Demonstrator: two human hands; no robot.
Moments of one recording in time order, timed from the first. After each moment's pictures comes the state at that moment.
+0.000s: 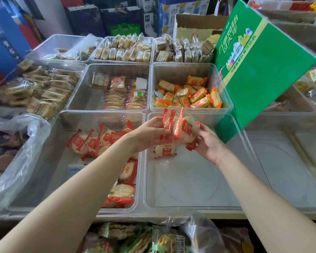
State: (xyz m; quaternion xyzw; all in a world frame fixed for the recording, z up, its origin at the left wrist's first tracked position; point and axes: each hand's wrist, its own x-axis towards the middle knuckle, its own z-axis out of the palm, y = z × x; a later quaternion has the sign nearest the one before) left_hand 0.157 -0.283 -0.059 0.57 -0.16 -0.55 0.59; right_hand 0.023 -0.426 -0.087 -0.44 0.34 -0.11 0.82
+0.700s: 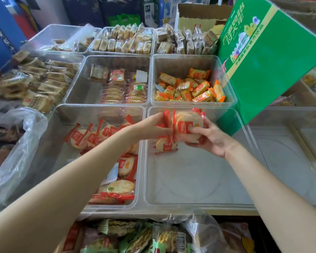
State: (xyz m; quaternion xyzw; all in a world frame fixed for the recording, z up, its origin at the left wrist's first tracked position) left_hand 0.162 -0.285 -0.052 0.75 -0.34 -0.44 0.35; right_hand 0.017 -0.438 -0.080 -0.51 0.29 -0.01 0.81
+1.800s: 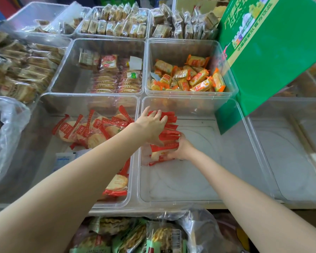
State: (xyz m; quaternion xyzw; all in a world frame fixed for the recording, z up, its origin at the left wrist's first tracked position) left_hand 0.159 -0.314 -0.099 0.78 -0.57 -0.12 -0.22; right_hand 0.046 -0.400 -0.182 -0.79 0.40 0.13 0.45
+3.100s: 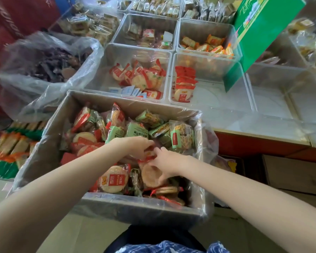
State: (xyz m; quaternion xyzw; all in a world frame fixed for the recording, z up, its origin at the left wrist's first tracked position) left_hand -0.043 -0.028 -0.100 0.80 -0.48 -0.36 -0.09; right_hand -0.155 -0.123 -0.092 -0.94 -0.13 0.33 0.00
